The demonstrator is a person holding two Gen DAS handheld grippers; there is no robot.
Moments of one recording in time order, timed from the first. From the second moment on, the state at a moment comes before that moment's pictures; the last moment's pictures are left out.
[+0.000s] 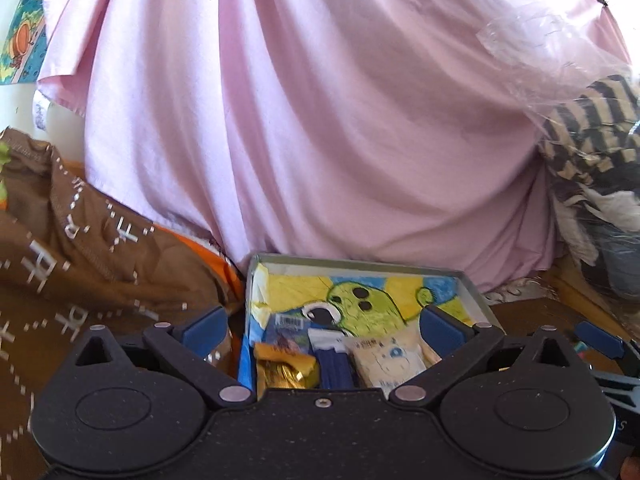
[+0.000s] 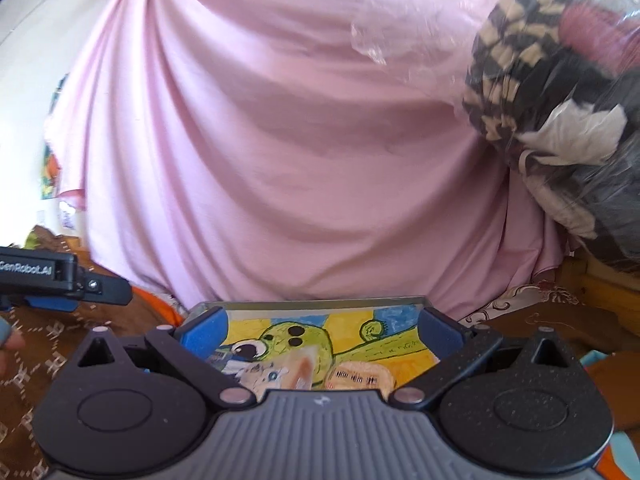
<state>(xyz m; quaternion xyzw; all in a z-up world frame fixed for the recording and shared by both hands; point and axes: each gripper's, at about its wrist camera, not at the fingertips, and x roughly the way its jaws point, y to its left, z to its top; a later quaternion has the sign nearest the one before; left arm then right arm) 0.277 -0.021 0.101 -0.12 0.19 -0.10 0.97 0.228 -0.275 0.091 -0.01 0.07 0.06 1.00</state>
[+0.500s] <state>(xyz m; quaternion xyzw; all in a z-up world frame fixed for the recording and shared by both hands) 0.174 0.003 0.053 -0.14 0.20 -0.08 0.97 0.143 -0.273 0.064 -0.01 0.11 0.09 0.99</state>
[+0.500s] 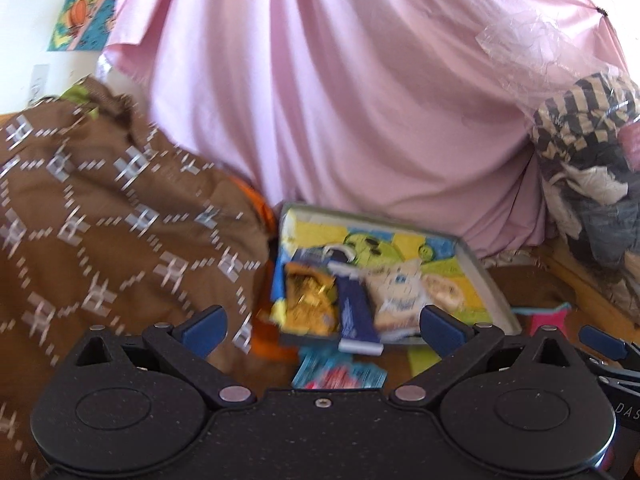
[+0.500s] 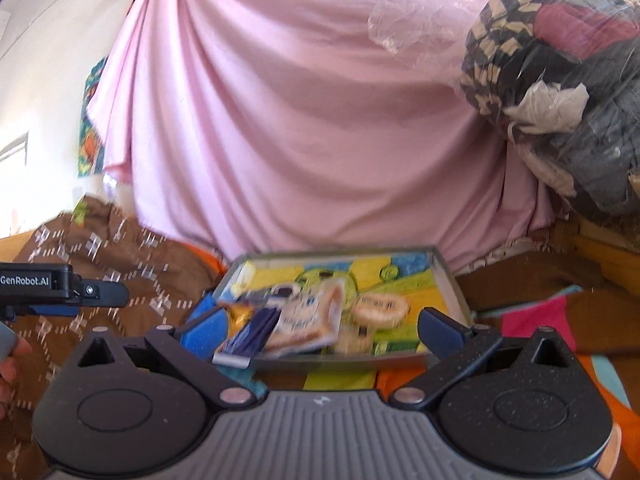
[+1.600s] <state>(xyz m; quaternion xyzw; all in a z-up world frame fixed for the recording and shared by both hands) 0.138 -0.001 -0.034 -0.11 0.33 -0.09 0.93 0.092 -0.256 -0.043 0.01 0.31 0.00 0.95</state>
